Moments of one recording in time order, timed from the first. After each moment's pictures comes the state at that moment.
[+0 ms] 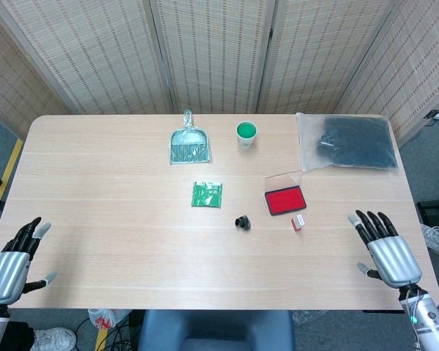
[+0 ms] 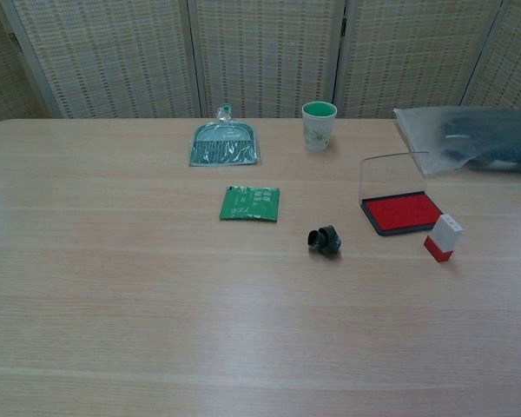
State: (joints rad) left arm -0.11 -1.12 -0.01 -1.62 1.53 1.45 0.06; right arm 0.18 -1.12 0.01 -1.57 -1.59 1.28 -0.16
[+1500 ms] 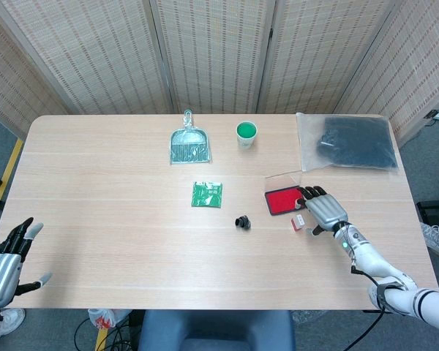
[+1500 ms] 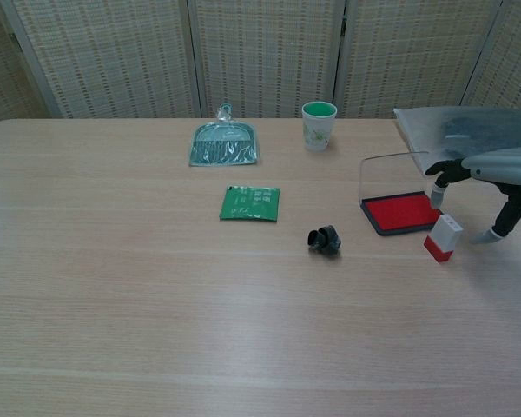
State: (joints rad) left arm -0.09 -1.10 0.00 -1.63 1.55 1.49 0.01; right arm 0.66 -1.37 0.09 -1.26 -1.29 0.67 -0.06
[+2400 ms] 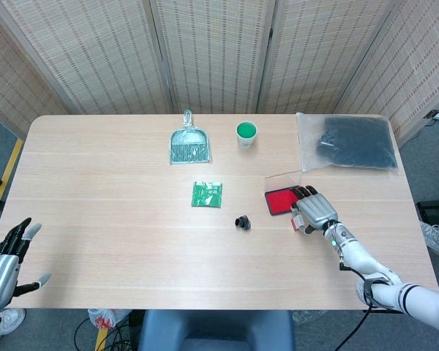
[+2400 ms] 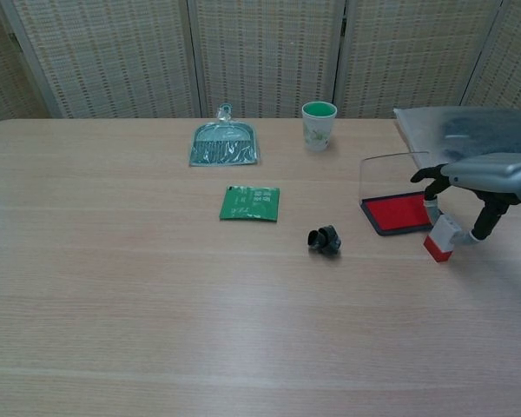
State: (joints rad) left arm -0.08 -1.09 0.00 -1.63 1.56 1.51 0.00; right arm 0.71 -1.43 0.08 -1.23 -1.20 0.67 -0.18
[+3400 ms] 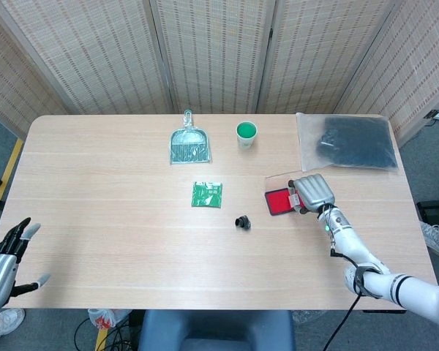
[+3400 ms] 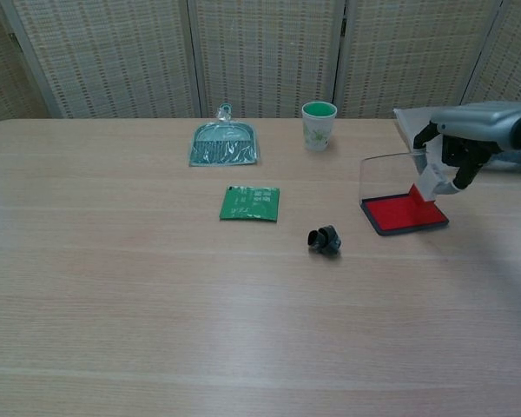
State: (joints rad) left arm -0.08 -1.07 0.00 -1.62 1.57 1.49 -0.07; right arm 0.78 -1.42 0.16 -1.30 -0.97 0.73 -0.38
